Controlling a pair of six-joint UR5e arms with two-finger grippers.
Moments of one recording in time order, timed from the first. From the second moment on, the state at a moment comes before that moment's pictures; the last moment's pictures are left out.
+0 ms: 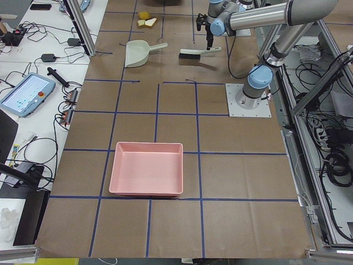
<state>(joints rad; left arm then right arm) -2.19 -1.47 -2.24 -0.95 1.54 -0.58 1.55 -1.60 1.68 -1.76 -1.57 0.04</state>
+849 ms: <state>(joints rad) -2.26 -1.53 -2.35 -0.75 1.54 -0.62 1.55 -1.60 1.68 -1.76 -1.57 0.04</state>
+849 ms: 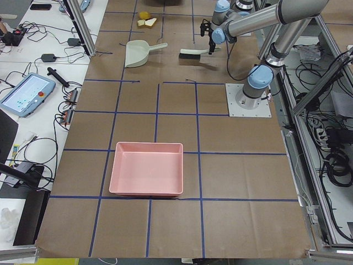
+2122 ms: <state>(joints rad) -2.26 -1.54 -2.35 -0.77 1.53 -0.62 1.55 -1.60 1.68 -1.76 -1.57 0.04</state>
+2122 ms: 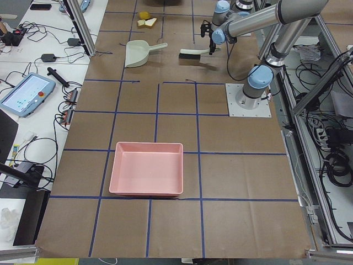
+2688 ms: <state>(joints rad) -2.26 -1.53 -2.35 -0.79 1.47 -0.63 1.55 -1.60 1.68 -1.76 -1.57 0.04</state>
